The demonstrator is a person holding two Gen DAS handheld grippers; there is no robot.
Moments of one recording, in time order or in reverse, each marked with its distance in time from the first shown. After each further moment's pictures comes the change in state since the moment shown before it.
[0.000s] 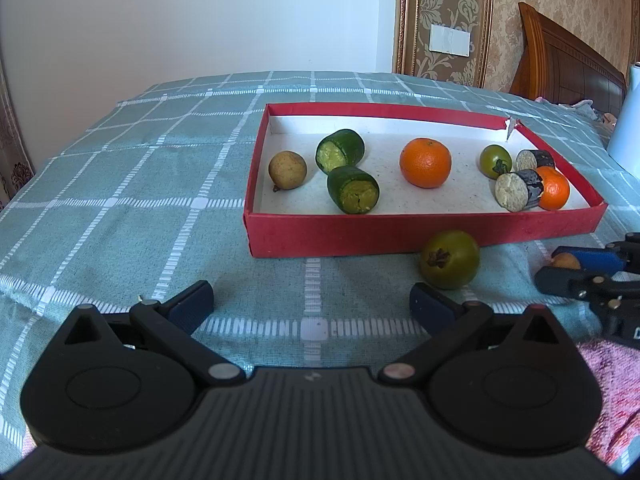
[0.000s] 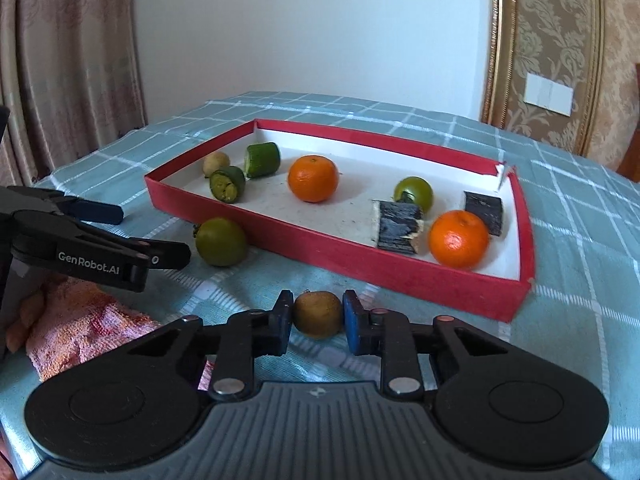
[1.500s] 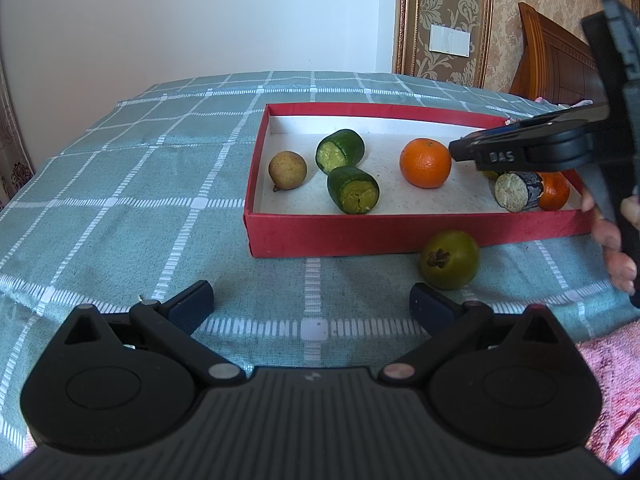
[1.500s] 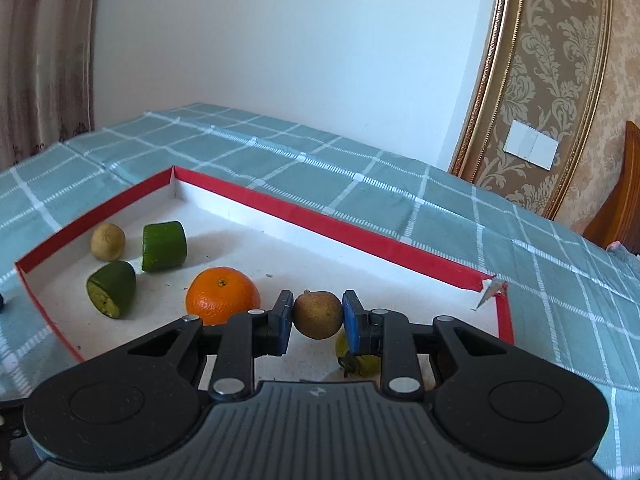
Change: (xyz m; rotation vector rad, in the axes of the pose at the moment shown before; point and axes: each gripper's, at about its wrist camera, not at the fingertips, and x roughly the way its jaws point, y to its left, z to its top) left arm 0.000 0.000 0.000 0.001 0.001 0.001; right arm 0.091 -0.014 0.089 -0.125 -0.008 -0.173
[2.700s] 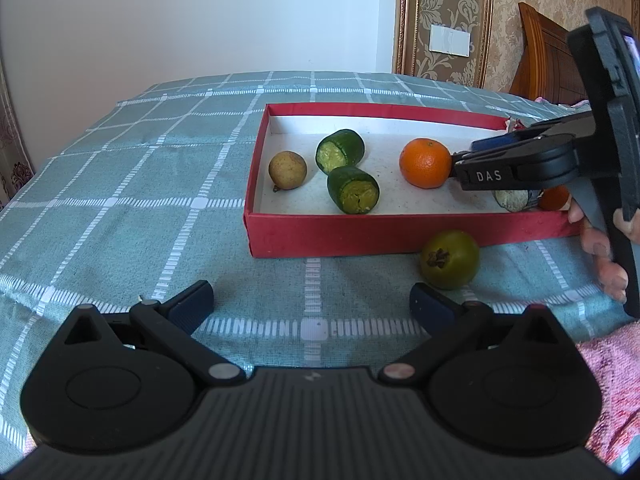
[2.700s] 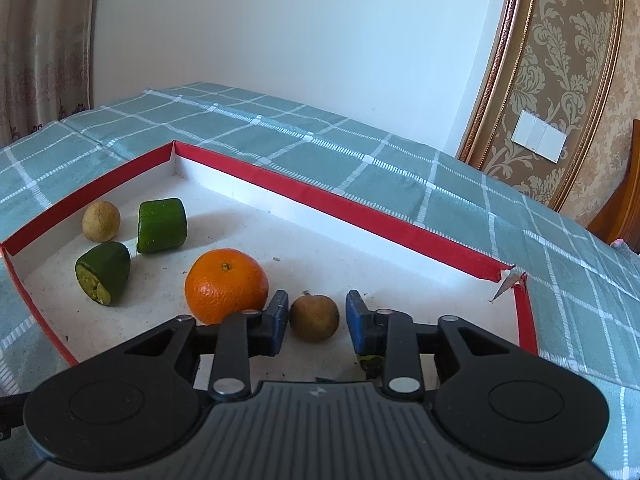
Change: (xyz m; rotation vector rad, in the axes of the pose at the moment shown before) left arm 0.000 0.000 0.000 -0.001 0.000 -0.001; right arm 0.010 0.008 -0.006 -0.020 0.032 -0.007
